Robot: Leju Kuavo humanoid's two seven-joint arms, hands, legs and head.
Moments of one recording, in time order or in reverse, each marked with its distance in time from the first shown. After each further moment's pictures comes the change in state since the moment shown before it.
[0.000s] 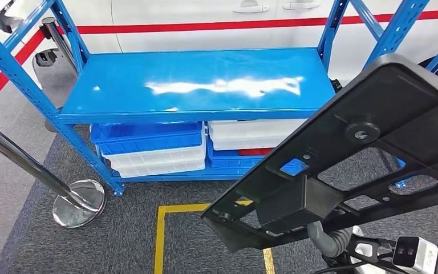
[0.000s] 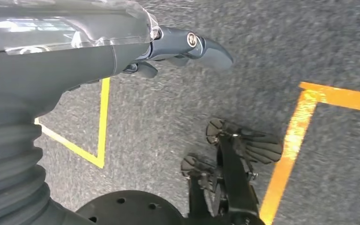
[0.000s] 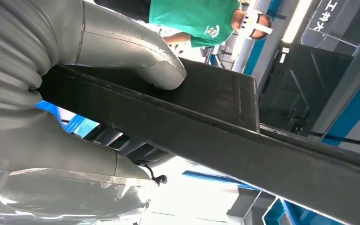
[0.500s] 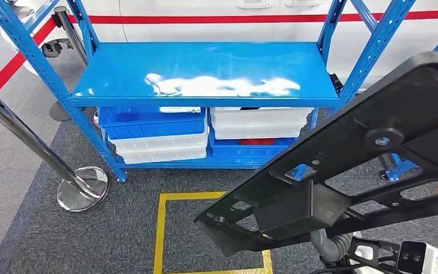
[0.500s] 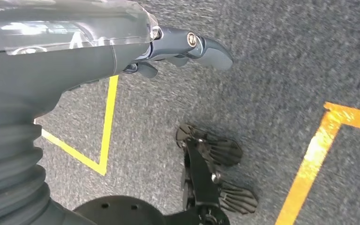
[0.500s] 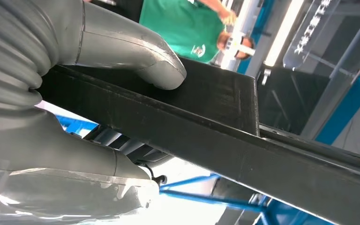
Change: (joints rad) left arm 0.010 0.005 0.023 0.000 -0.002 0.002 -0.040; right arm 0.007 0.041 -0.021 -0.028 0.004 0.044 0.000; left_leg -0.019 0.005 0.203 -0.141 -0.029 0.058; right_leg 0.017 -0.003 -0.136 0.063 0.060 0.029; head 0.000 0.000
